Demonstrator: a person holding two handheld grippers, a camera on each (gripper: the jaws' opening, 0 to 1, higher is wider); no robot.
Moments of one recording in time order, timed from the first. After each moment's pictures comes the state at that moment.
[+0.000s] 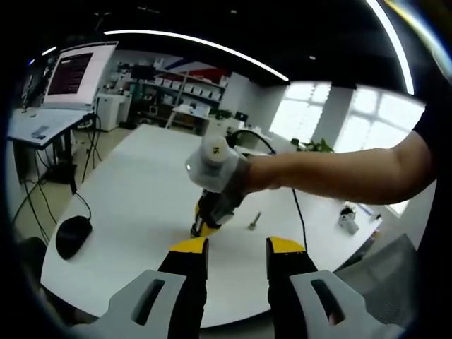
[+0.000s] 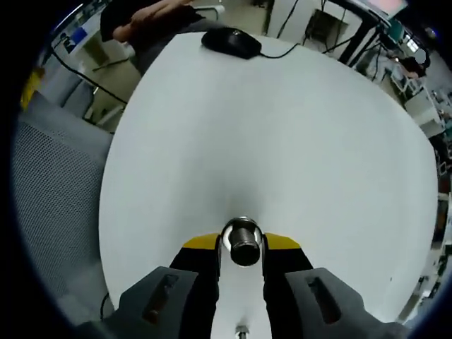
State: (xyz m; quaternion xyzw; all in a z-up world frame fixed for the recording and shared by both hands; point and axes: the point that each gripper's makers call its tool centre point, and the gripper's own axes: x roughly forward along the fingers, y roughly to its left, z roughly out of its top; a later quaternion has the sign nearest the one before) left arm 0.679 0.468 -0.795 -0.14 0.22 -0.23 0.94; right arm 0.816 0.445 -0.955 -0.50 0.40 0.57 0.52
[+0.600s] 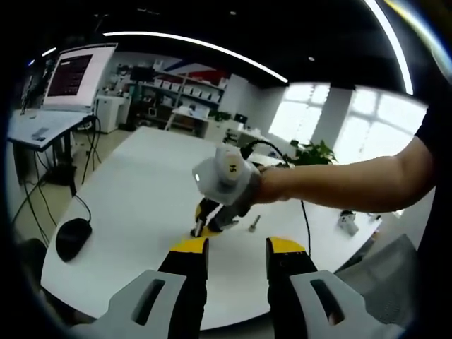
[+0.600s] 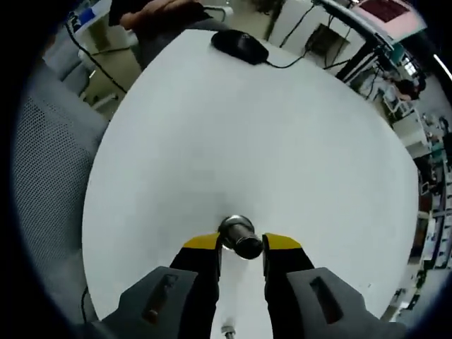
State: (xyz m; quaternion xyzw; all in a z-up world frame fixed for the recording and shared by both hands) left arm 0.680 0.469 -0.791 -0.14 0.21 -0.23 0.94; right arm 0.817 0.437 -0.932 -0.56 0.29 0.55 0.55
